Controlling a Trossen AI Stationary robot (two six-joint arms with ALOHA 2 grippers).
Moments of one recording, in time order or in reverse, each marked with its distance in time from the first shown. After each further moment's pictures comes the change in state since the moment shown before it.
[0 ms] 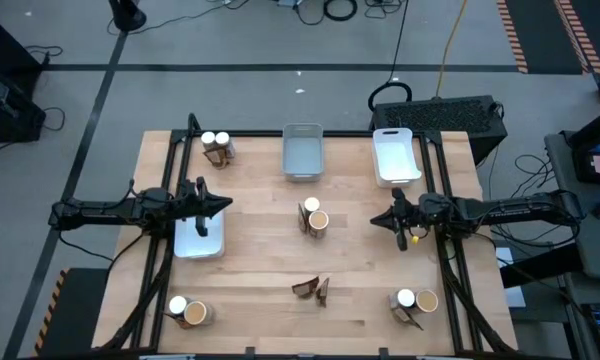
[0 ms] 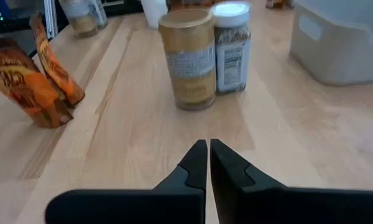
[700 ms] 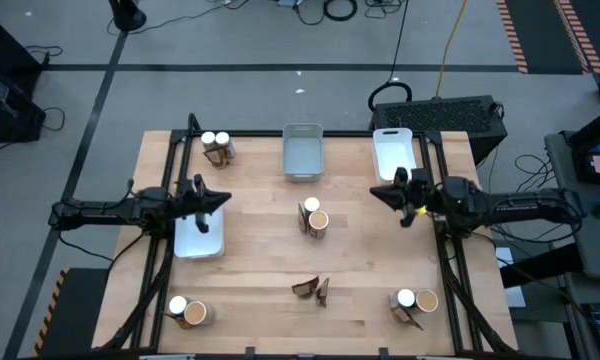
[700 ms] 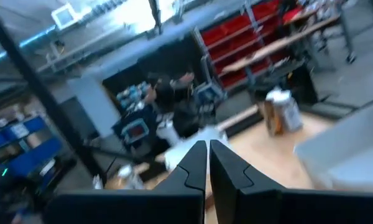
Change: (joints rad) left arm 0.000 0.001 0.000 0.058 -0.064 -0.017; right arm -0.003 0.080 0.266 0.294 0.142 0.353
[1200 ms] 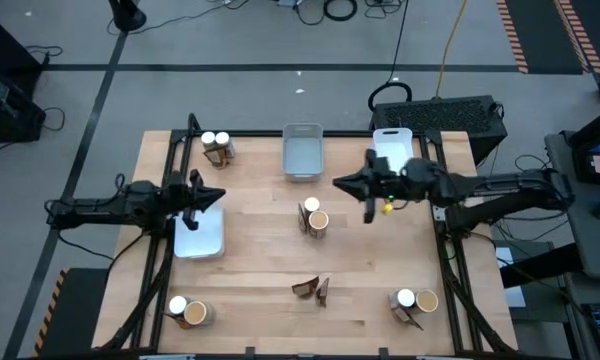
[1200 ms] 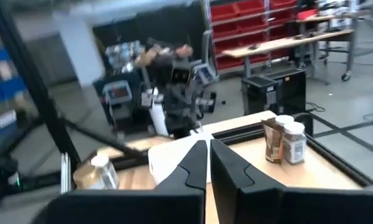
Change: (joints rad) left arm 0.000 0.042 0.158 -0.047 0.077 -0.007; right arm 0.001 0.529 0.518 -0.126 -0.062 -0.280
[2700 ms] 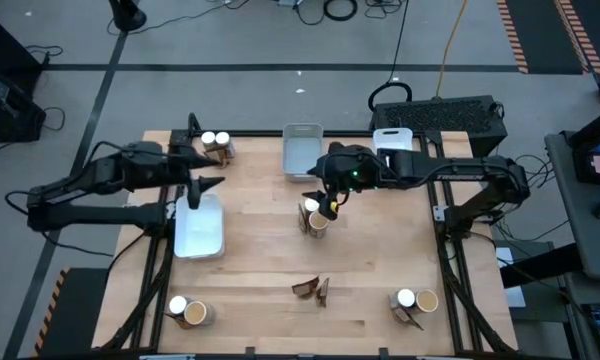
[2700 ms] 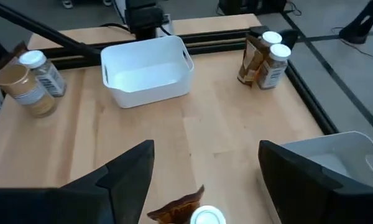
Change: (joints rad) left arm 0.223 0.496 0.741 -0.779 0.075 0.193; right arm -0.009 0.436 0.677 -0.808 0.060 -0.104
